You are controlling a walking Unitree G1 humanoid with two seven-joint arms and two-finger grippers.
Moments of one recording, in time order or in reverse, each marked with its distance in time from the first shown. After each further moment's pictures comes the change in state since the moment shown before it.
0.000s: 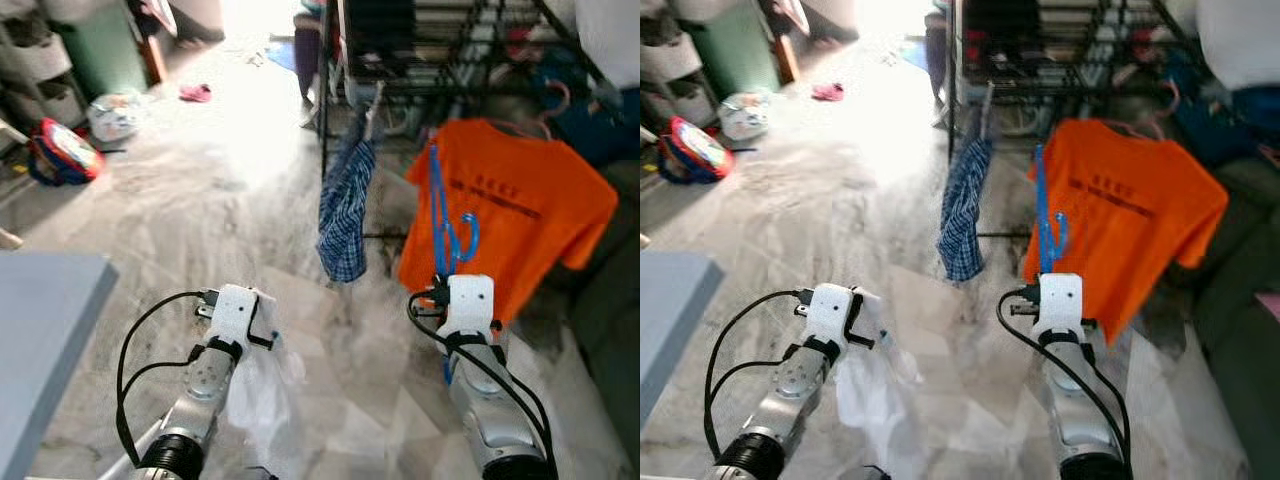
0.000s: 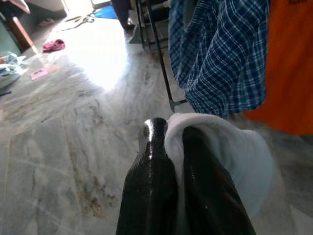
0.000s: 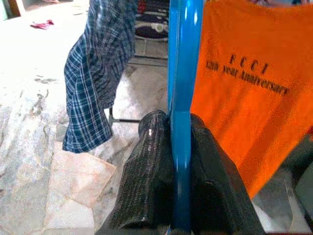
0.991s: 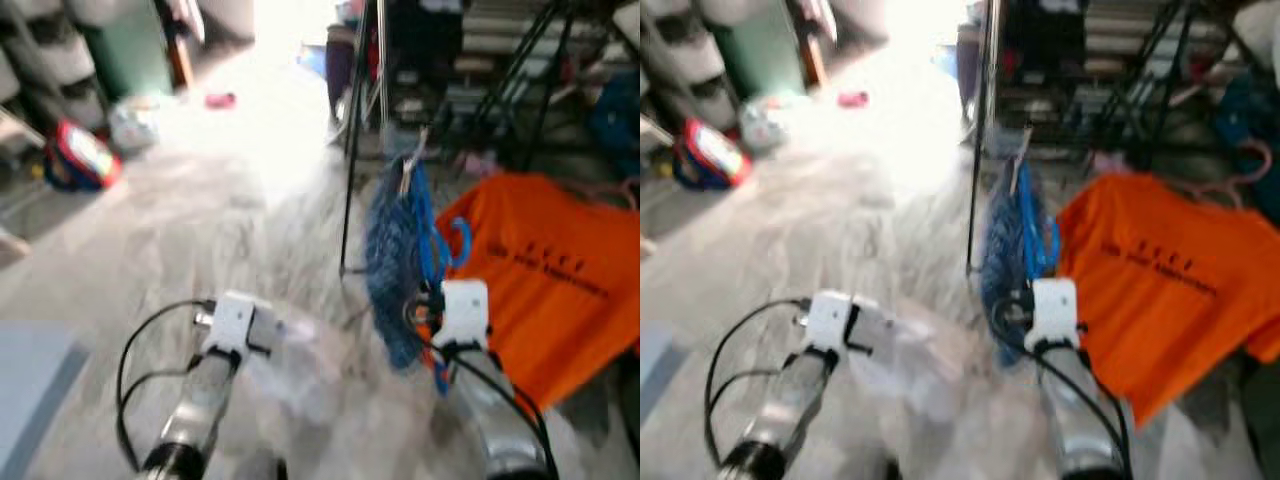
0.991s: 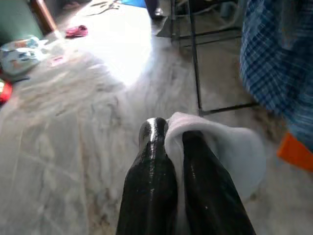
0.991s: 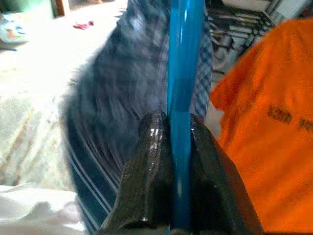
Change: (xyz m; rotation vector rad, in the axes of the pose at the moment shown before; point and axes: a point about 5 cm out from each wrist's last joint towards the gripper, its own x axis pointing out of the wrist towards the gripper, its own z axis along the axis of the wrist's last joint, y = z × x) left arm 0.000 -0.004 -0.004 -0.003 0.026 0.011; right arm -0.008 0.007 -0.002 0.023 0.014 0.086
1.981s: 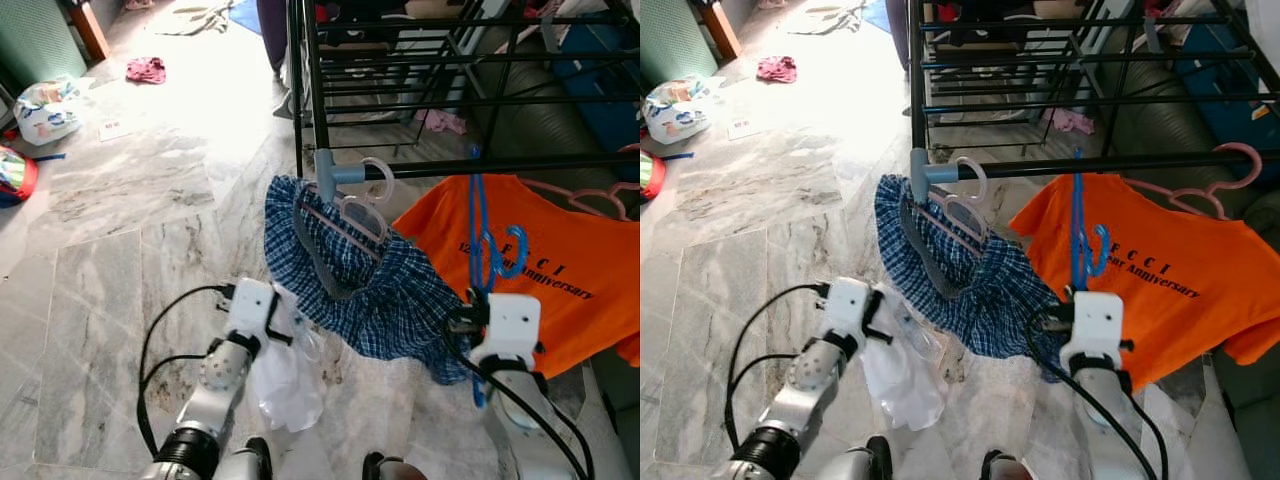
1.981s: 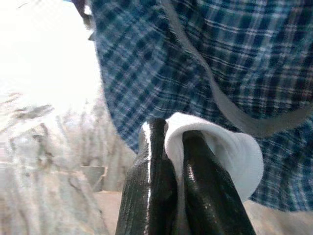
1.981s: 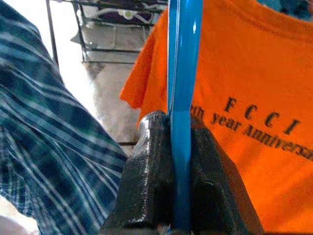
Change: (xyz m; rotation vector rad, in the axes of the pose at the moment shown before) left arm 0.008 -0.012 0.020 -0.057 -0.069 -0.072; right arm -0.026 -0.031 0.014 -0.026 -0.067 -0.146
